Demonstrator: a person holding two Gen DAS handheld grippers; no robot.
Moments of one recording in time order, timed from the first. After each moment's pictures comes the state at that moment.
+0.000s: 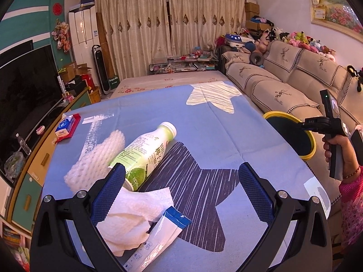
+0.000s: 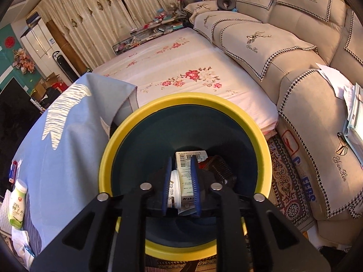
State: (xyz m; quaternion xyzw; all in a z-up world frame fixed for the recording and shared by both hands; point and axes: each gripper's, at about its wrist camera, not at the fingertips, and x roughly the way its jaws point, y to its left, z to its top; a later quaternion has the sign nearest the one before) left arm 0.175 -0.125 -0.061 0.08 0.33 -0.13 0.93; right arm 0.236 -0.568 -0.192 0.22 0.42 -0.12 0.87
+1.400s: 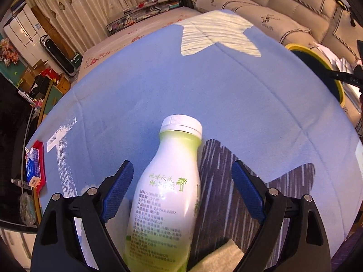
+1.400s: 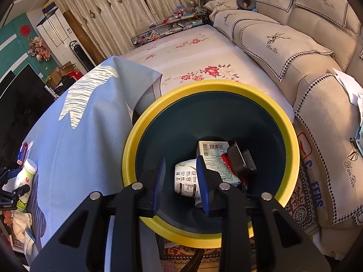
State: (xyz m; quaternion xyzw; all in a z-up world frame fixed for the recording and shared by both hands) left arm 0.355 -0.144 -0.132 0.24 0.50 -0.20 0.81; right arm 0.237 -0.542 -0.194 0.21 0.43 -0.08 0.88
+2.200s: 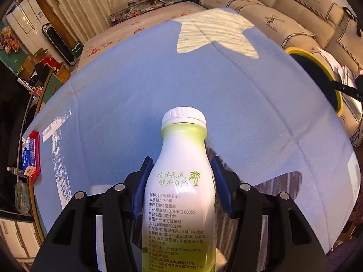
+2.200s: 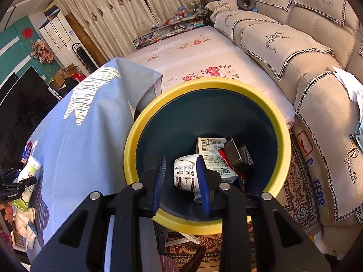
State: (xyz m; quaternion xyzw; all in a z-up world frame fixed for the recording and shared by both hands) left arm 0.344 -0.155 -0.122 0.21 0.51 -0.19 0.81; right arm 0.213 -0.547 -0.185 0.22 0.41 -0.07 0.88
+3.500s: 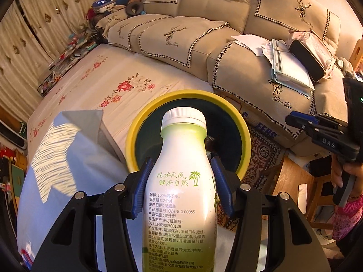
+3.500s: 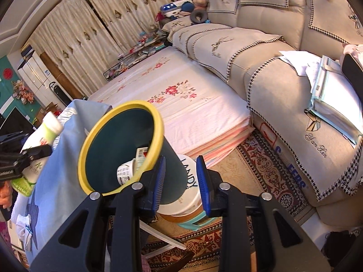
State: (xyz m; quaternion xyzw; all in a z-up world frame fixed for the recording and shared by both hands) left arm 0.275 -0.494 -0.086 0.31 0.43 -0.41 0.75; right arm 0.080 -0.664 -0.193 0.28 0.36 -0.17 0.87
